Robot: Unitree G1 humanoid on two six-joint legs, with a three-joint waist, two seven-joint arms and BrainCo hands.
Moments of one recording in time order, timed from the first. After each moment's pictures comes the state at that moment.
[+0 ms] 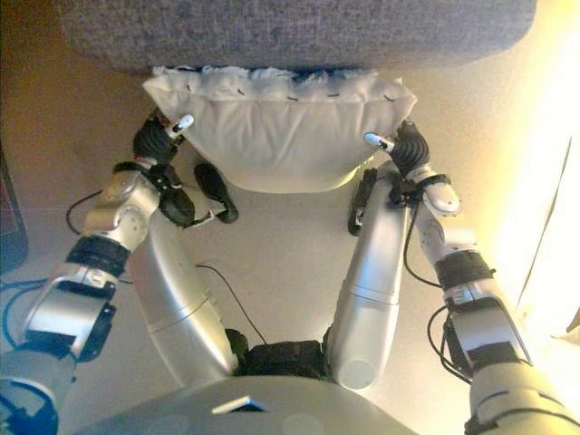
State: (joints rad) left arm -0.62 0.51 -0.30 0.68 -0.78 -0.03 0.00; right arm -0.54 -0.59 0.33 0.56 0.72 -0.11 0.14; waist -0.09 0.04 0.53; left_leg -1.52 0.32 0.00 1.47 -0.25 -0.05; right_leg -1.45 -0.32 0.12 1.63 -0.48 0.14
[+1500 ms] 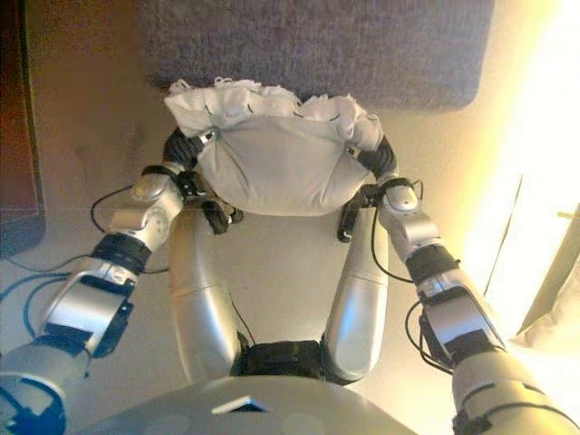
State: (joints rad) left arm -0.60 0.41 -0.33 0.71 -0.68 -0.05 0.02; right arm -0.52 -0.44 0.39 0.61 0.59 -0.07 -0.10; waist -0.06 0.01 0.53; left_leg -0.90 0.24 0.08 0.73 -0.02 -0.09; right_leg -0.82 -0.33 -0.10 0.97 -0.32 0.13
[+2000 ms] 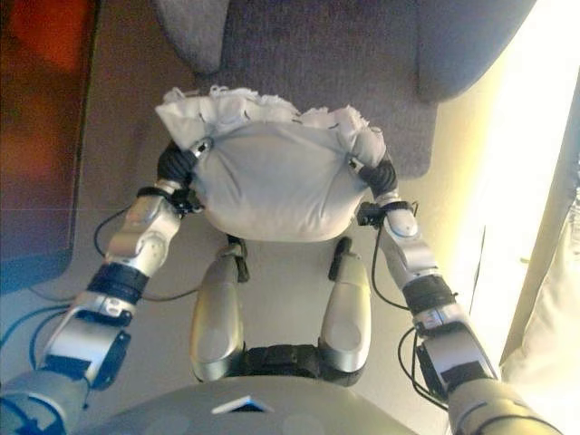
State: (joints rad) left arm -0.35 0.40 -0.24 0.43 -0.66 -0.08 0.05; right arm -0.33 -0.39 0.28 0.39 0.54 -0.12 -0.08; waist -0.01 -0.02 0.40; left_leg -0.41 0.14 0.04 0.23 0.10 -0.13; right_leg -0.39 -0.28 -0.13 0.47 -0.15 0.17
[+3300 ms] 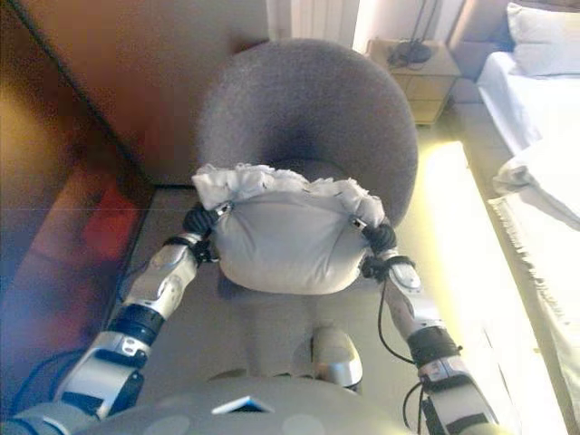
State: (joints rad) left arm -0.22 0.36 -0.24 0.47 -0.49 0.04 0.03; right arm -0.08 -0.34 0.25 0.35 0.65 0.00 -0.01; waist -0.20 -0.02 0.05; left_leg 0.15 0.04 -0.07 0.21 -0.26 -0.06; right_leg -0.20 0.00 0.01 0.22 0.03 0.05
